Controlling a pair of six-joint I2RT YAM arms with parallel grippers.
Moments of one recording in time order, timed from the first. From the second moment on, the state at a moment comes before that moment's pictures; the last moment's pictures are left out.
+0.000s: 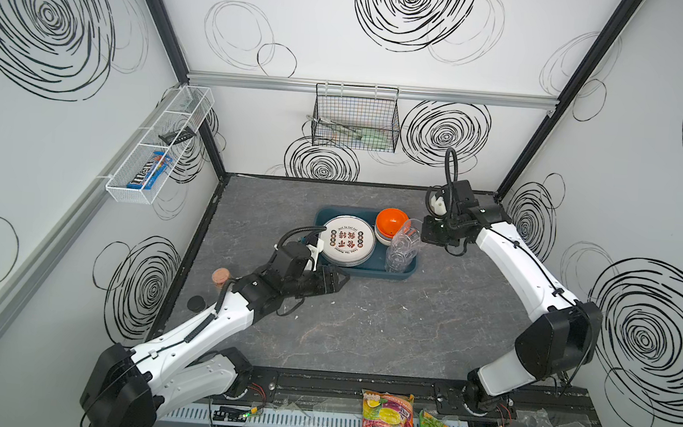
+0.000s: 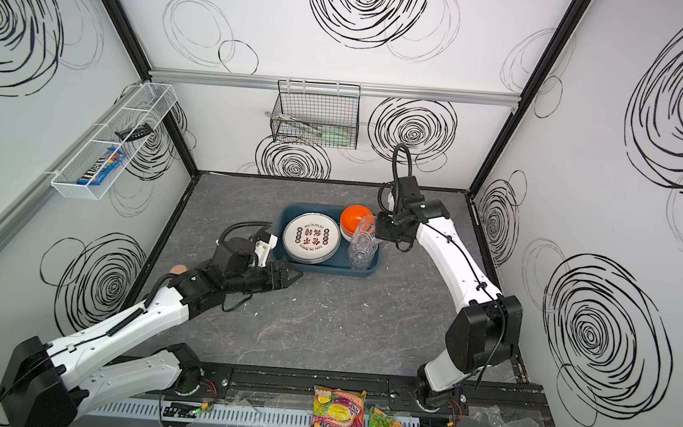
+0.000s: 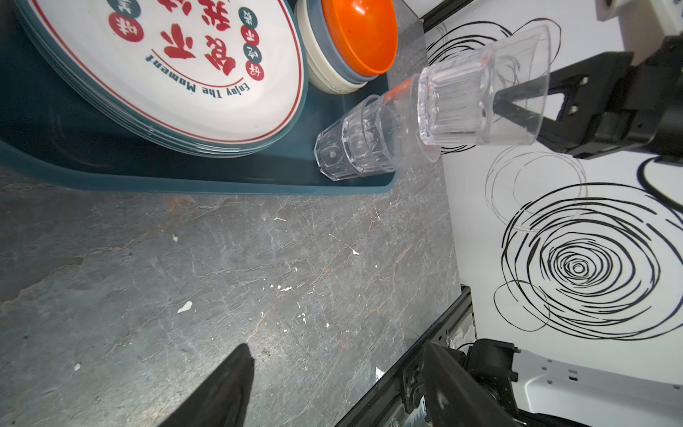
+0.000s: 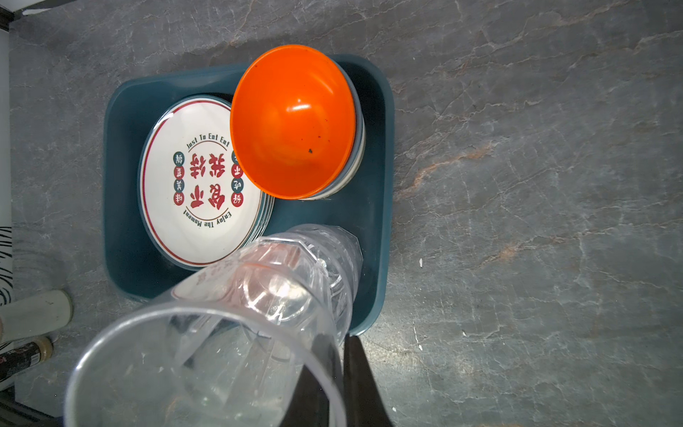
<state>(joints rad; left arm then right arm) -0.60 1.04 0.70 -0.29 0.32 -0.83 0.35 1.58 1.51 -0.98 -0.10 0.36</state>
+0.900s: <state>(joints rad) -0.59 1.03 0.68 -0.29 0.33 -0.84 0.39 1.64 1.52 -0.99 -0.06 0.36</state>
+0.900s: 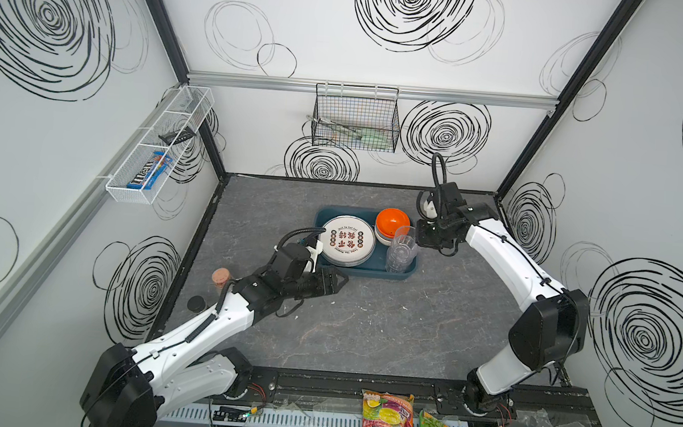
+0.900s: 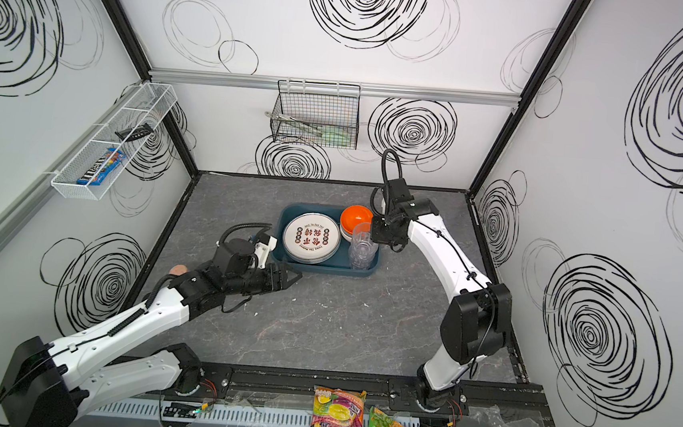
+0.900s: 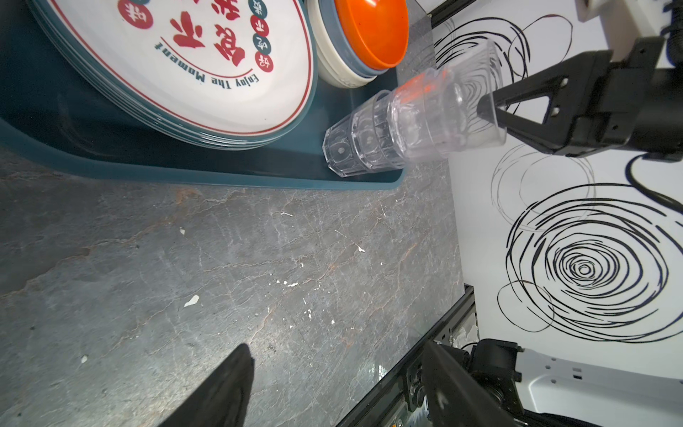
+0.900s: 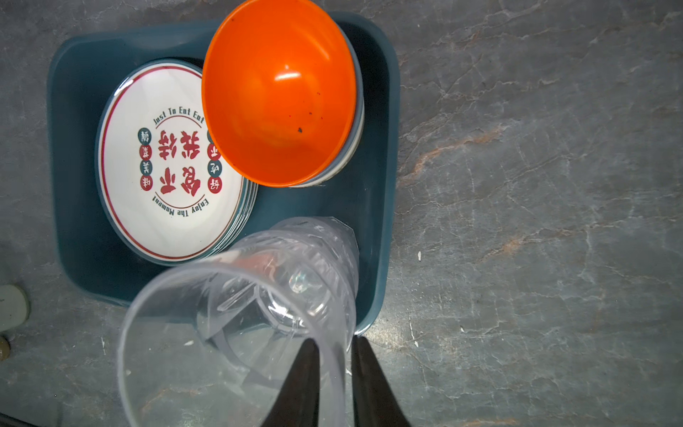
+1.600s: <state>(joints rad) -0.51 0.99 0.69 -0.34 0.32 -0.81 0.40 1.57 1.53 -0.93 -0.04 0.39</state>
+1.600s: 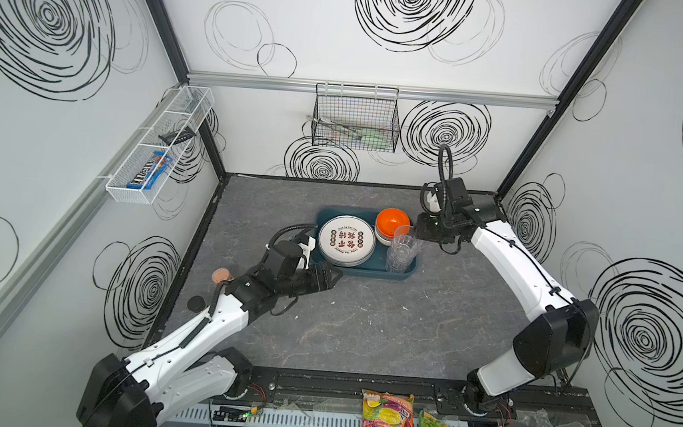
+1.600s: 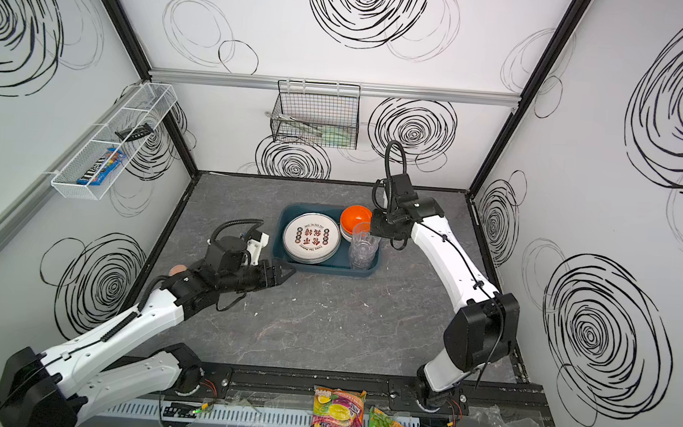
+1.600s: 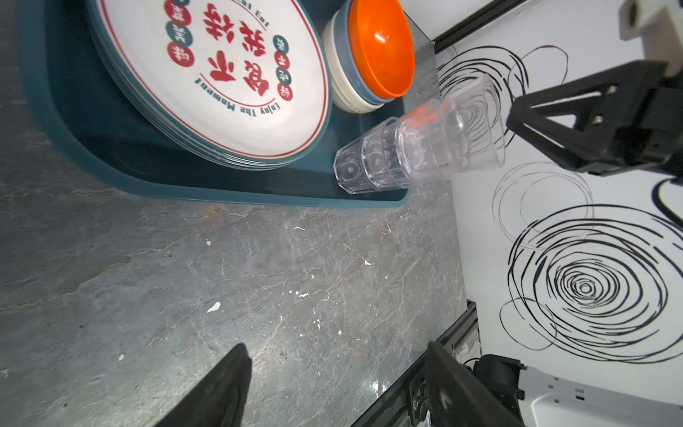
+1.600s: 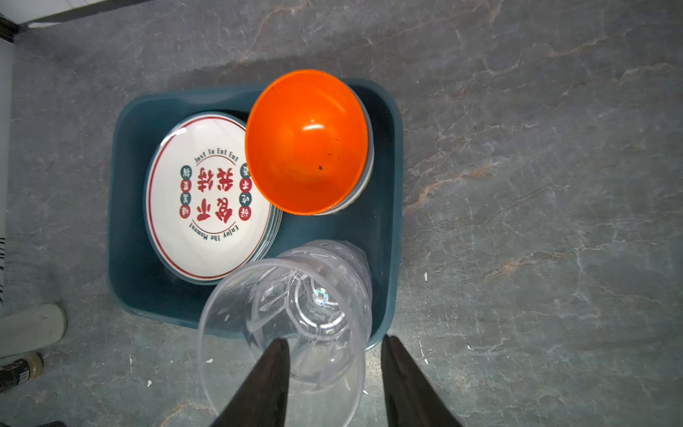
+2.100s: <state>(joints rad) -0.24 1.02 0.91 -0.51 0.31 -0.63 0.33 1.38 1.37 -0.72 0.01 0.39</state>
